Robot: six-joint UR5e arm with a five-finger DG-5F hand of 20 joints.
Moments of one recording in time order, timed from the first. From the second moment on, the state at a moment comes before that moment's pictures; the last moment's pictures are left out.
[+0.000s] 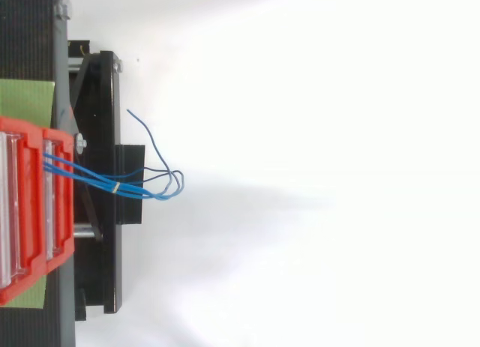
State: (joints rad) arm 0.01 -1.67 -1.58 -3.14 -1.55 -0.08
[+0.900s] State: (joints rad) arm 0.03 -1.71 -1.58 -3.11 -1.48 -0.03
